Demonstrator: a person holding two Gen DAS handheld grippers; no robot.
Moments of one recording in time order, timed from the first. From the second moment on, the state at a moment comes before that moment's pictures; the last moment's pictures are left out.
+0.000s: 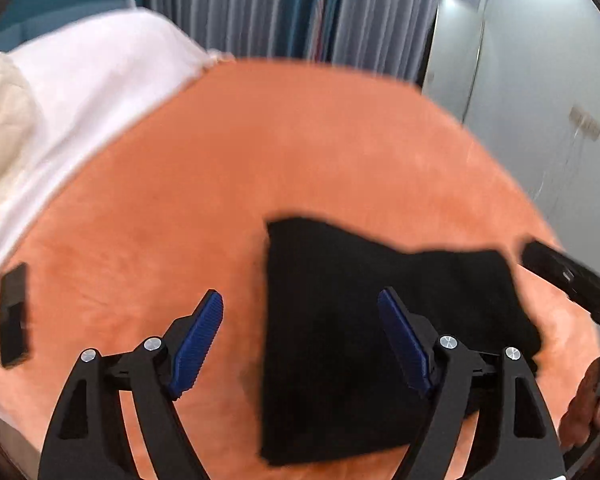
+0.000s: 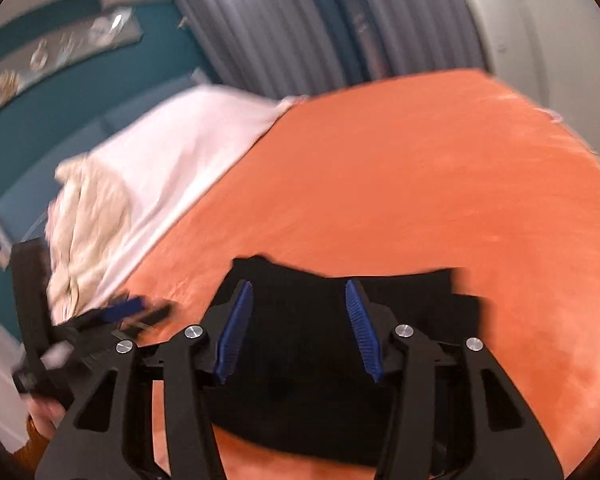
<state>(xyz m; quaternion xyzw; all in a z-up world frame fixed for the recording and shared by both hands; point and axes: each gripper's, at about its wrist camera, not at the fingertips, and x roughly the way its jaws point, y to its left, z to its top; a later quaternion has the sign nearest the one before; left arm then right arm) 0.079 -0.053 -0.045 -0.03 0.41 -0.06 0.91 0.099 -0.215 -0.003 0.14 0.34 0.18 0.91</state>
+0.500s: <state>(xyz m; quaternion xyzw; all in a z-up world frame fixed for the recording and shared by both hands) 0.063 -0.006 -0.047 -0.01 0.36 0.00 0.93 0.055 -0.310 -0.055 0.14 0.37 -0.01 0.92</state>
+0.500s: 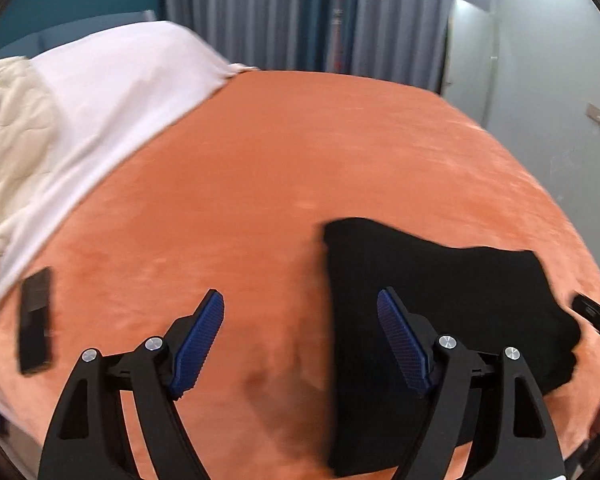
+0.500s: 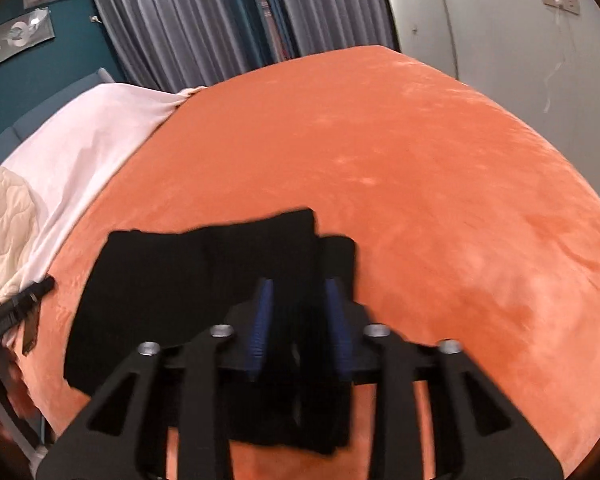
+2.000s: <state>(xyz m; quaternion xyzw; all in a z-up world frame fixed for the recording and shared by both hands) 0.047 -0.038 -0.062 0.02 0.40 0.00 0.92 0.055 -0.269 -0.039 0.05 0.38 0.01 0.92</state>
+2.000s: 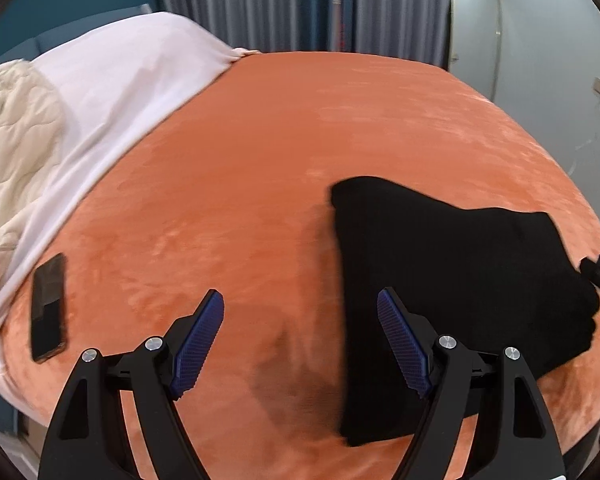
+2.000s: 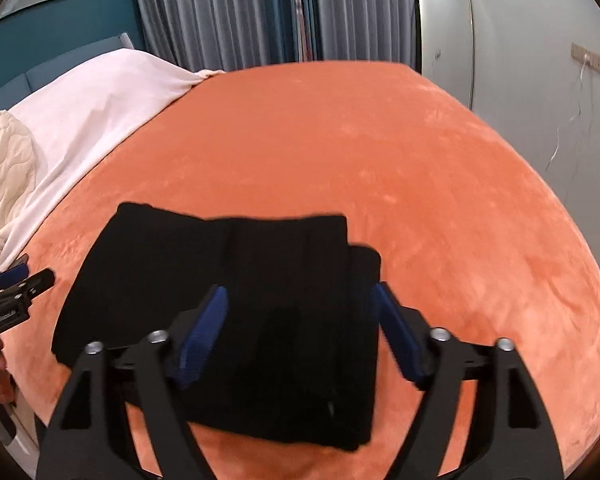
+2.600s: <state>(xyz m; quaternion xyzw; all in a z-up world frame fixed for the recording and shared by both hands) 0.043 -0.097 -0.079 0.07 0.44 -0.01 0.90 0.042 -0.289 -0.080 0.11 0.42 0.04 0.90</state>
